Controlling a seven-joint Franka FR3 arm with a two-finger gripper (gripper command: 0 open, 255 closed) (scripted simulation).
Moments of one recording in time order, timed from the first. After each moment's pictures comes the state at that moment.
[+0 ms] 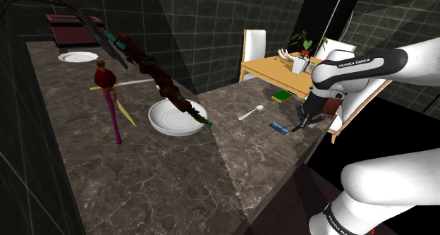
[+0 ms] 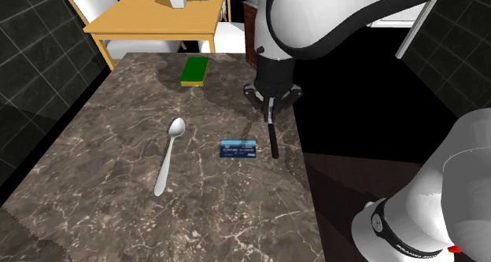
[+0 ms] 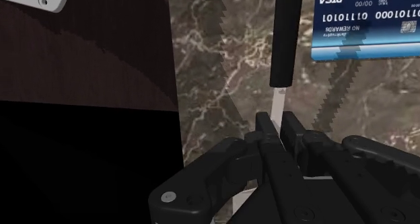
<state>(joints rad) -0.52 -0.50 -0.03 -2.66 0.04 2.12 0.91</state>
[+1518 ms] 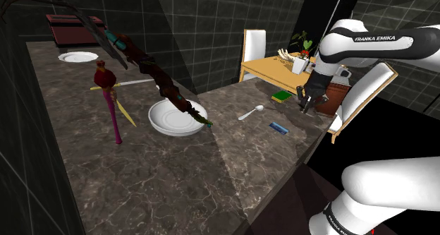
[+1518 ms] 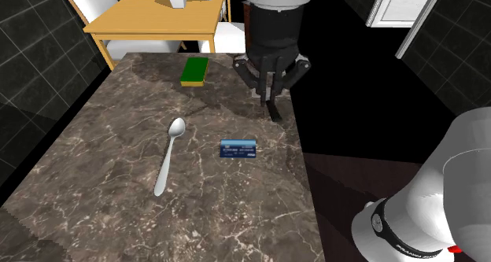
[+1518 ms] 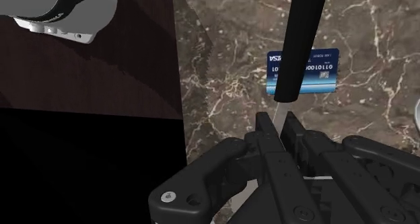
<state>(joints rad) -0.48 -0.63 0.05 -2.50 0.09 1.83 1.02</state>
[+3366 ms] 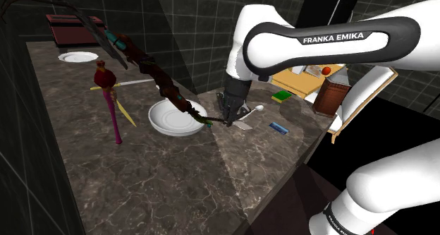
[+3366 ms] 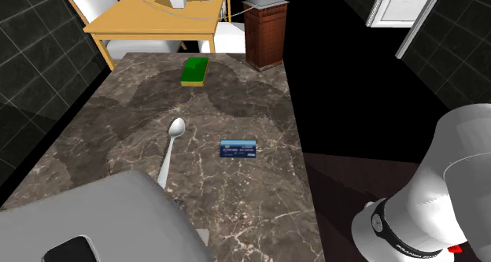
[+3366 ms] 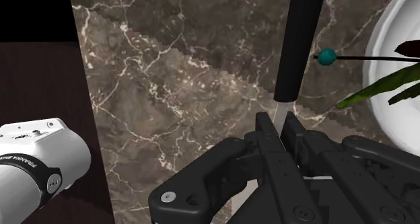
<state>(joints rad) -0.27 -0.37 0.67 -2.21 0.31 1.92 1.74</state>
